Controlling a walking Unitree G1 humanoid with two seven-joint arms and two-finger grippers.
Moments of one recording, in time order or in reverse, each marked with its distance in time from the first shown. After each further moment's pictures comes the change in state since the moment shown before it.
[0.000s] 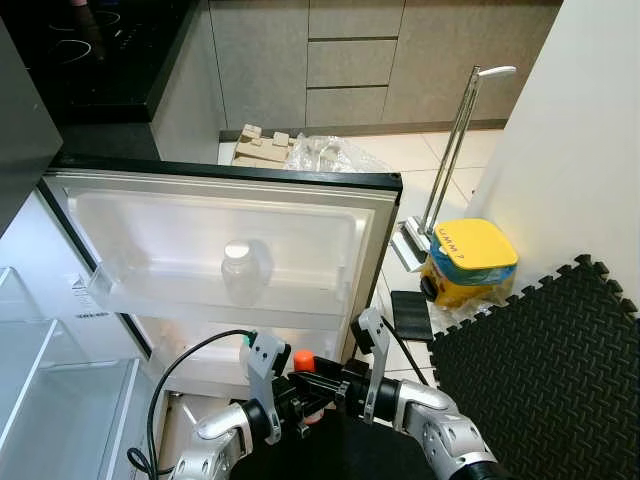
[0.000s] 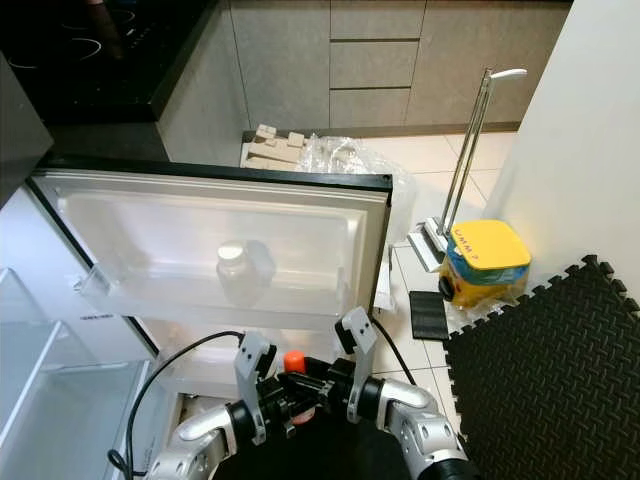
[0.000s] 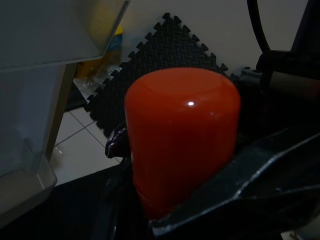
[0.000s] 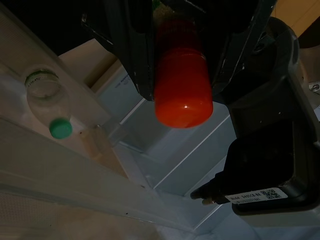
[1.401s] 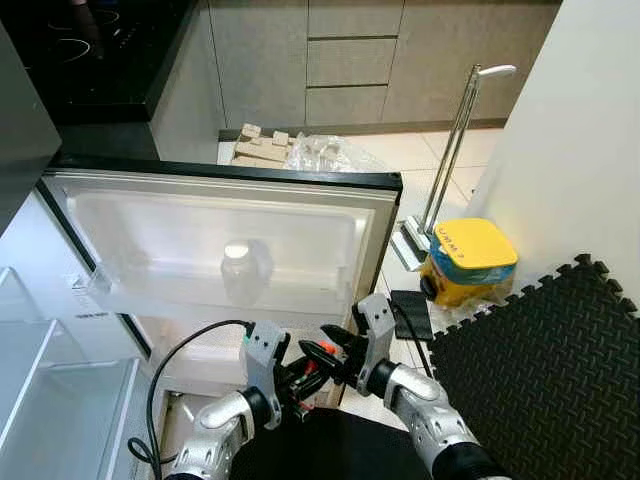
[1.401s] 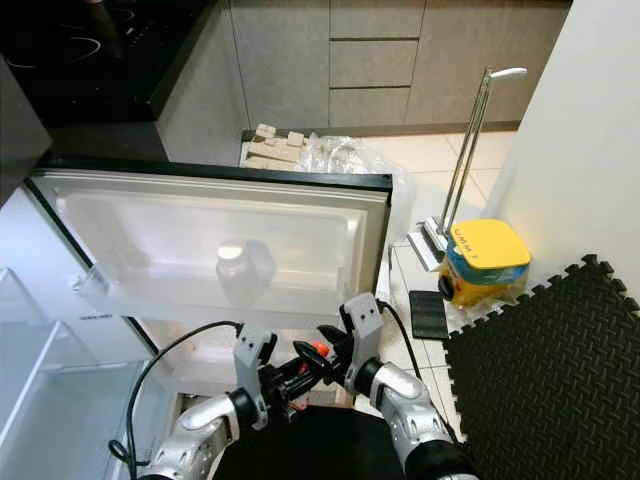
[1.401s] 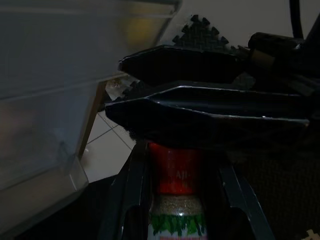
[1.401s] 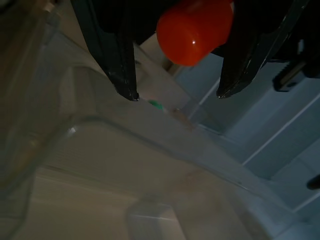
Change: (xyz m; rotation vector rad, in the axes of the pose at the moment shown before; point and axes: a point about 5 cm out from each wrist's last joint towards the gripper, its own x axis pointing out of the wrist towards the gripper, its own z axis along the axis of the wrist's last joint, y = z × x) left arm 0.005 0.010 0.008 0.046 0.002 0.091; right arm 0.004 -0.034 0.008 -0.137 -0.081 -0.406
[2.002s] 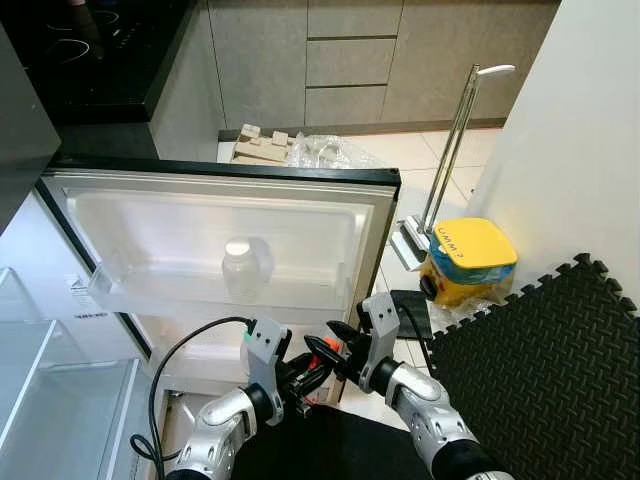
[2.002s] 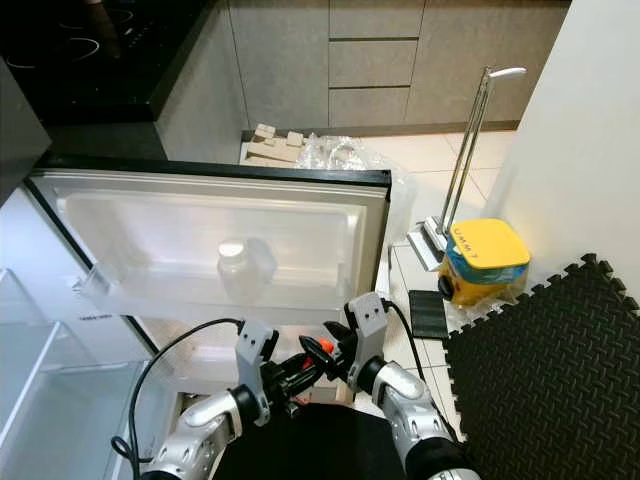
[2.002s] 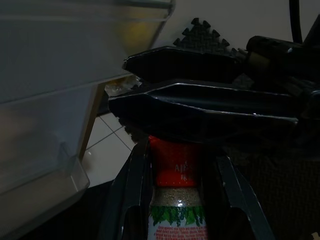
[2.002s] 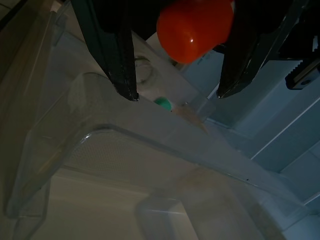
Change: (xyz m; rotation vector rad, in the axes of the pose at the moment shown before) left arm 0.003 -0.001 0.004 0.021 -0.008 -0.009; right arm 0.000 -0.004 0.003 0.001 -0.034 -0.015
